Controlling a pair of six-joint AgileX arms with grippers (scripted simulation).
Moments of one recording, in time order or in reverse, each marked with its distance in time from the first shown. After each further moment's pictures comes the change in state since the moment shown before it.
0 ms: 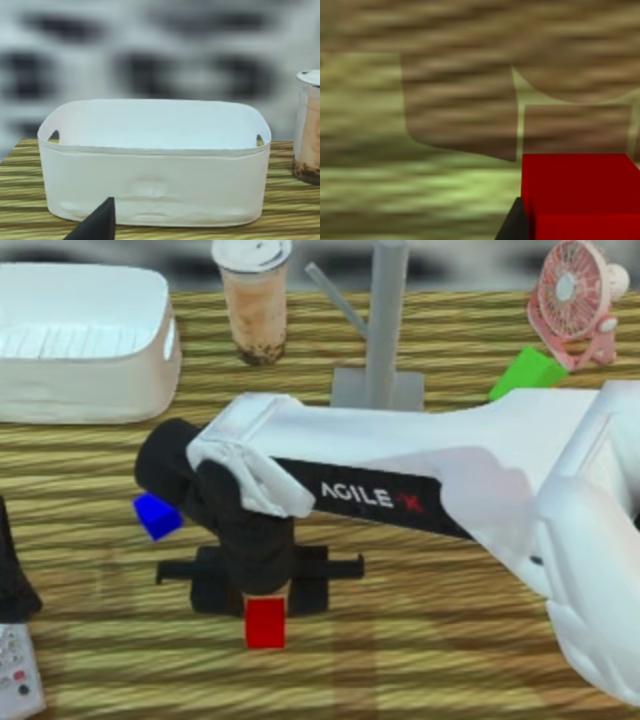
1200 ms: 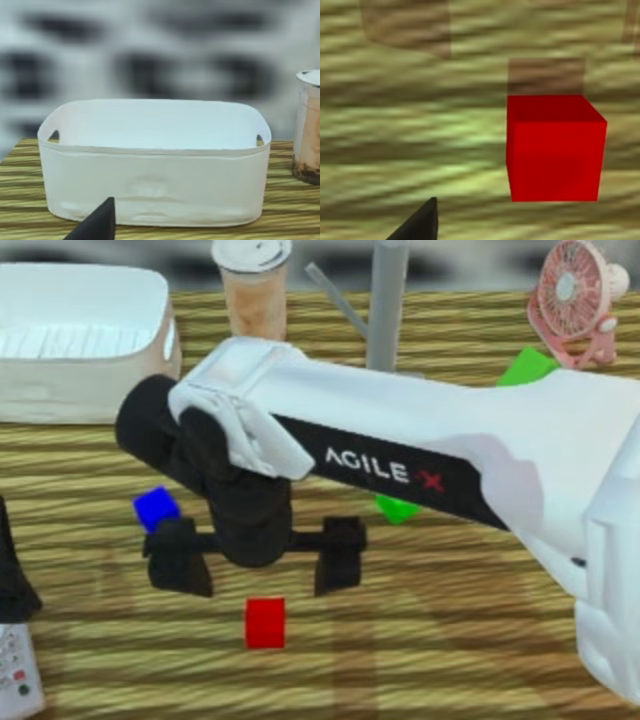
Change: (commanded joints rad) left arm 0.000 0.000 0.000 0.000 0.000 0.000; right arm 0.008 -0.043 0.140 -0.194 -0.001 0.006
